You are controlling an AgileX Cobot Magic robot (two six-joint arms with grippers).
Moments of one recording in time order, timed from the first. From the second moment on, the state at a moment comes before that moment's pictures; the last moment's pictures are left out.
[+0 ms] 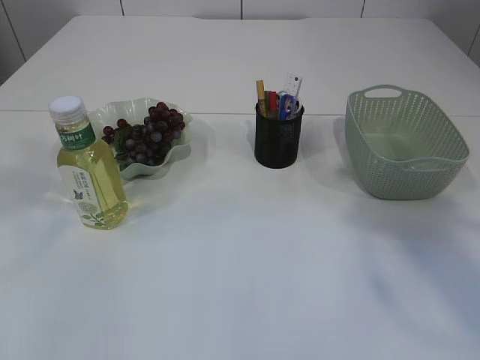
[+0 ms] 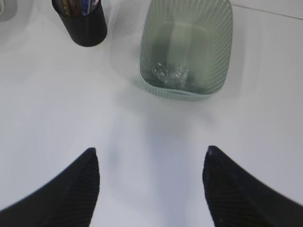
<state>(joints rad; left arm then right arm) -0.54 1.40 -1.67 0.23 1.26 -0.25 0.20 1.21 -1.43 -0.10 1.25 0.04</state>
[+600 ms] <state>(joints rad) -0.47 0.92 -1.18 0.47 1.19 -0.36 0.20 0.55 -0.91 -0.19 1.06 0.04</state>
